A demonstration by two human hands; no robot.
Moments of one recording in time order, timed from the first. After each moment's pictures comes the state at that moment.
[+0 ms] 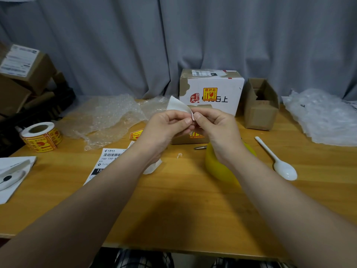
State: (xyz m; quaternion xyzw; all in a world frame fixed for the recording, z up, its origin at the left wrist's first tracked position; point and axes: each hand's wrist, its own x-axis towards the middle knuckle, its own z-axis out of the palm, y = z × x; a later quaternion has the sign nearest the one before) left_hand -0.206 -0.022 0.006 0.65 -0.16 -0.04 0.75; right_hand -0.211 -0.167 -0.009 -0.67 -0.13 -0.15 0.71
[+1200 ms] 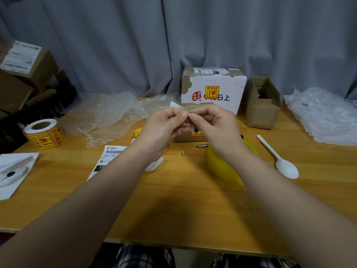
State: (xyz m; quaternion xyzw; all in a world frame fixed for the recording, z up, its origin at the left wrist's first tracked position) left_hand -0.208 -0.017 0.006 0.64 -0.14 -0.04 0.75; right_hand -0.219 -0.161 -0.001 -0.73 -0.22 -0.19 0.61
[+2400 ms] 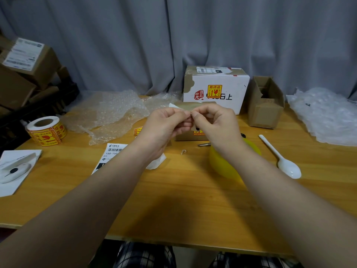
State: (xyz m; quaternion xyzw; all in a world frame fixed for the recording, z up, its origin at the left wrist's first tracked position) left_hand -0.215 -0.015 0.013 0.65 -0.10 -0.03 0.76; right_hand -0.216 -0.157 -0.001 -0.76 -0.21 -0.23 0.57
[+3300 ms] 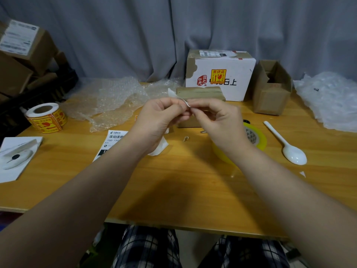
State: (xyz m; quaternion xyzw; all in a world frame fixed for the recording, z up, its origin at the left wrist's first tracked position) left_hand -0.221 -0.002 -0.003 0.65 -0.14 0.00 0.75; right_hand -0.223 -0.155 -0.025 -0.76 -0.26 -0.33 0.49
